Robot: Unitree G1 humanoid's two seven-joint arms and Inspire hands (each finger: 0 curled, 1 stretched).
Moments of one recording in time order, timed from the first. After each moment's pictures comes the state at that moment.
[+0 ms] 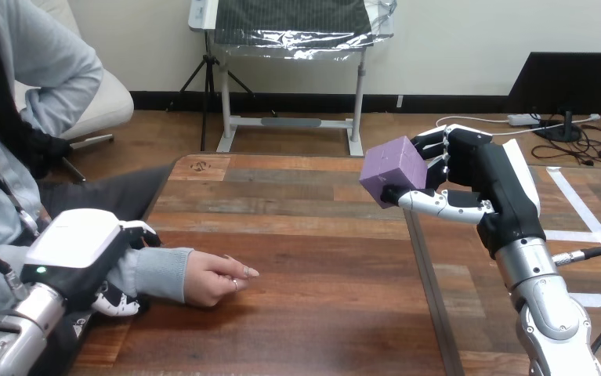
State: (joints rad) left arm -0.50 0.69 -0.45 1.16 0.83 -0.60 0.47; right arm -0.42 -0.27 -0.05 0.81 -0.01 -0.65 0.10
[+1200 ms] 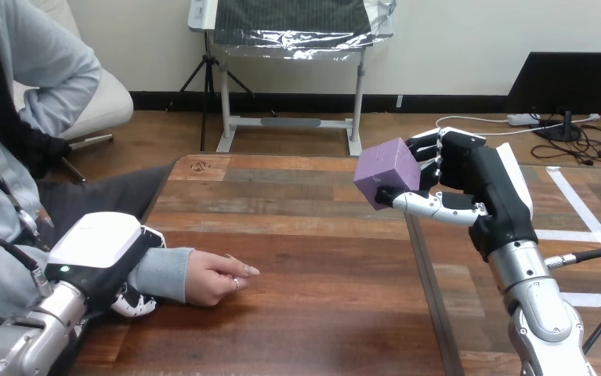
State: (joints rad) left arm -0.53 0.63 -0.48 1.16 0.83 -0.56 0.43; right arm -0.42 -0.24 -0.05 0.80 0.02 -0.64 0.12
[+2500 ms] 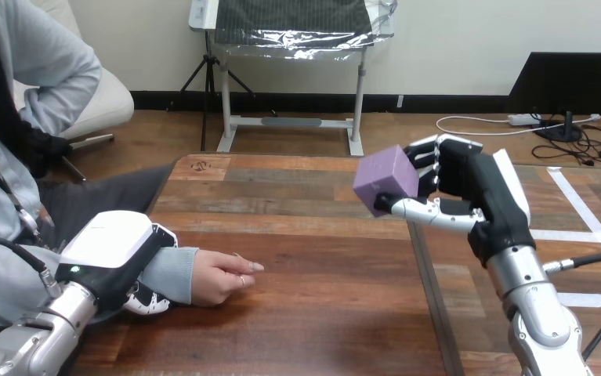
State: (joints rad) left arm -0.53 0.62 -0.48 1.16 0.82 -0.61 0.46; right arm -0.42 -0.24 -0.05 0.84 0.00 -0.64 0.12
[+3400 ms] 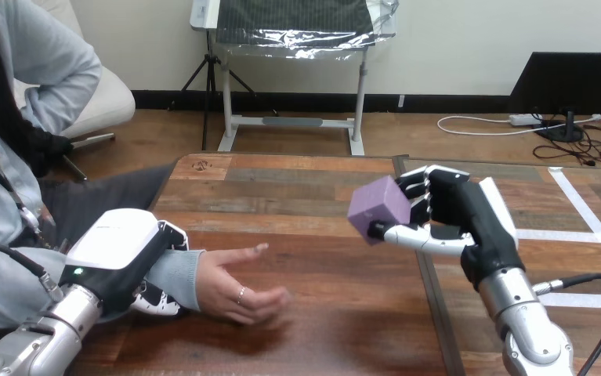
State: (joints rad) left arm -0.50 0.62 -0.47 1.13 0.79 -0.69 0.49; right arm -0.42 -0.23 -0.05 0.97 -0.05 -0.68 0.11
